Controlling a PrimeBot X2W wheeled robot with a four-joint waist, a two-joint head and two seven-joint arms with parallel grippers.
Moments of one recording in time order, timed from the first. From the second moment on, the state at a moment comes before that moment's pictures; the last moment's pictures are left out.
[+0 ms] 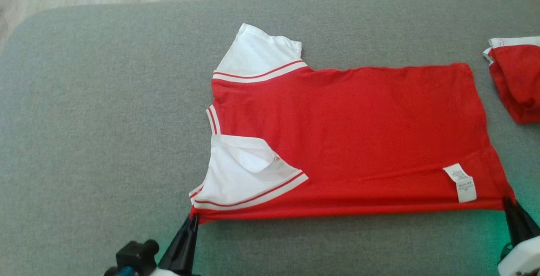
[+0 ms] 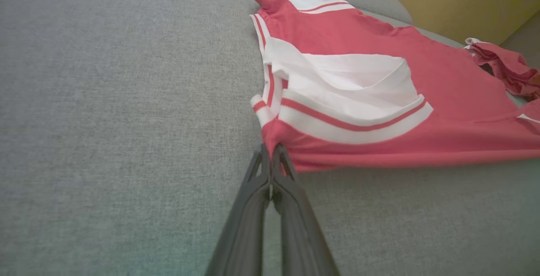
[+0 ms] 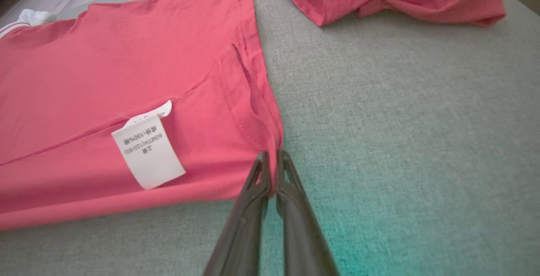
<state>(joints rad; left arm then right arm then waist) 0.06 0.32 -0.56 0.12 -0.61 0.13 -0.10 0.13 -0.34 -0.08 0.30 0.48 0.13 0.05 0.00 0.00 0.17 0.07</state>
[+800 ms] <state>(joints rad) -0.28 0.42 -0.54 0.02 -0.53 0.09 0.03 0.12 -0.26 -0.18 0.09 0.38 0.13 0.08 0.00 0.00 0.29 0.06</state>
